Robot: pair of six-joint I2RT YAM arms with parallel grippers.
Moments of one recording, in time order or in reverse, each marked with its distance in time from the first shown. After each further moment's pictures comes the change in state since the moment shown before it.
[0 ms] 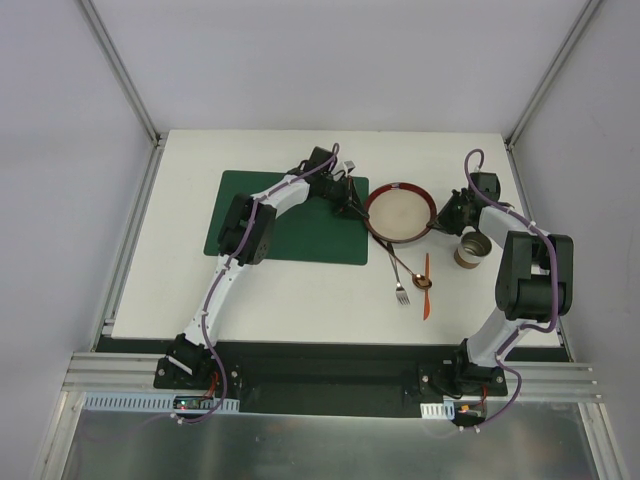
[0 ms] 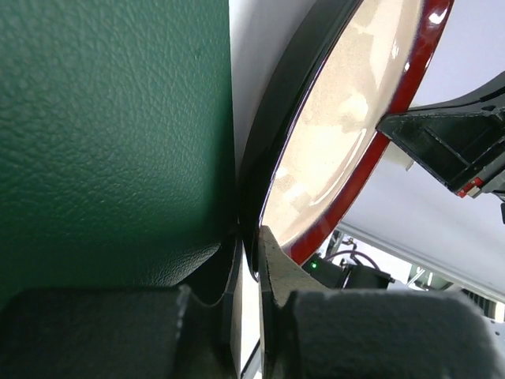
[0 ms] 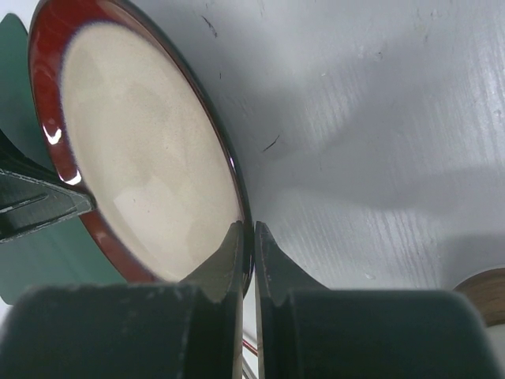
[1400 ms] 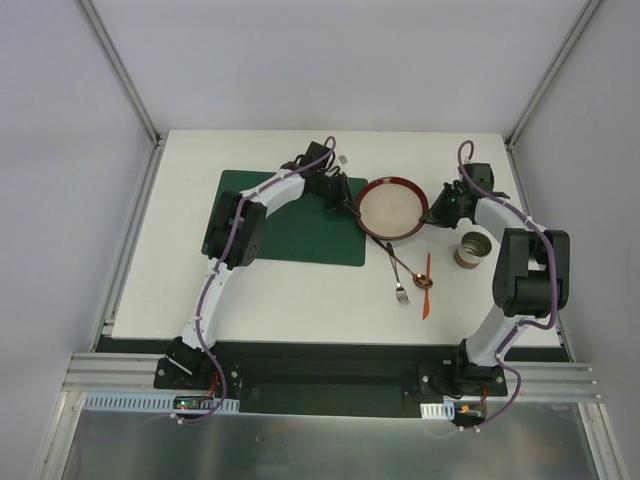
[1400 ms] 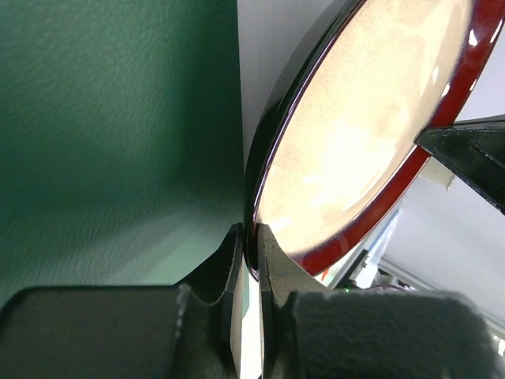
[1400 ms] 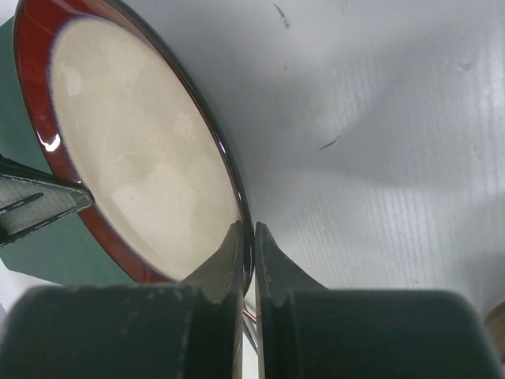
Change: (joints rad) left arm -0.012 -0.196 -0.162 -0.103 -0.227 0.116; right arm 0.037 0.025 0.095 -0.081 -0.042 -0.041
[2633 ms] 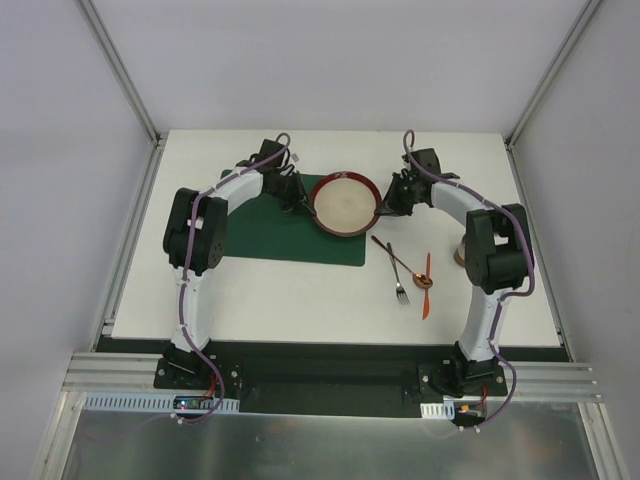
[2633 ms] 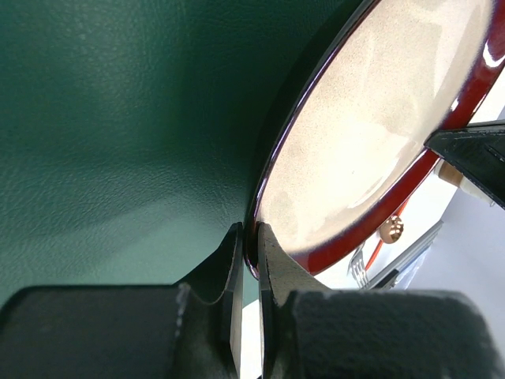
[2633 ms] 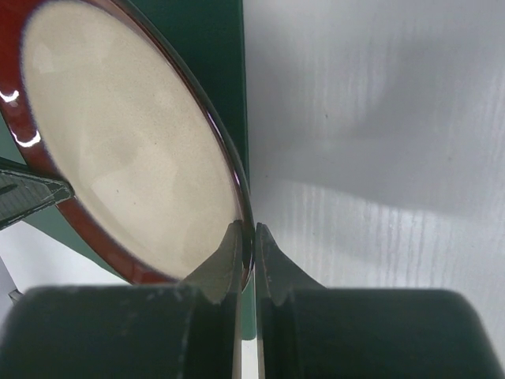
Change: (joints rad) left arm 0.177 -0.298 -0.369 -0.047 -0.145 0.106; right arm 0.245 0.225 0.252 -0.033 -0.041 0.020
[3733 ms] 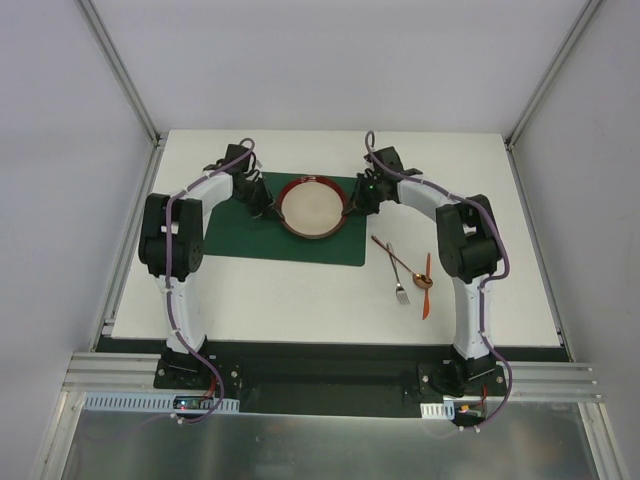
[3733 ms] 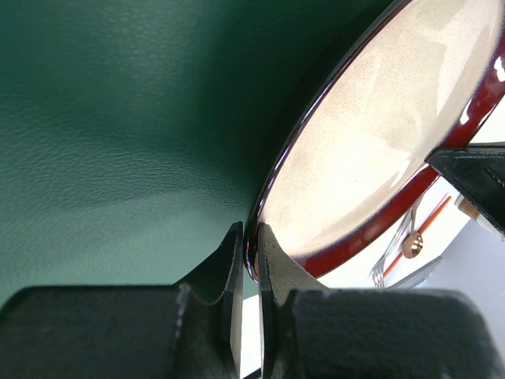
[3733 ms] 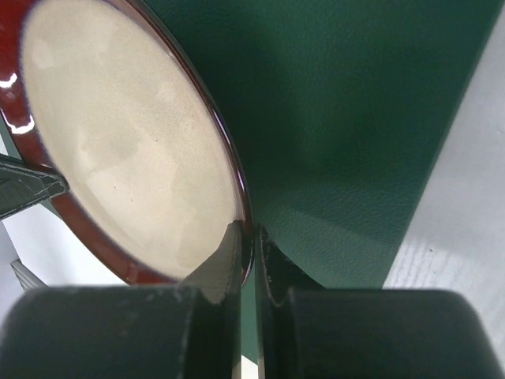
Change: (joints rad) left arm 0.160 -0.131 -0.172 -0.059 -0.090 0.024; right arm 0.161 0.175 0.197 -0.011 -0.021 0.045
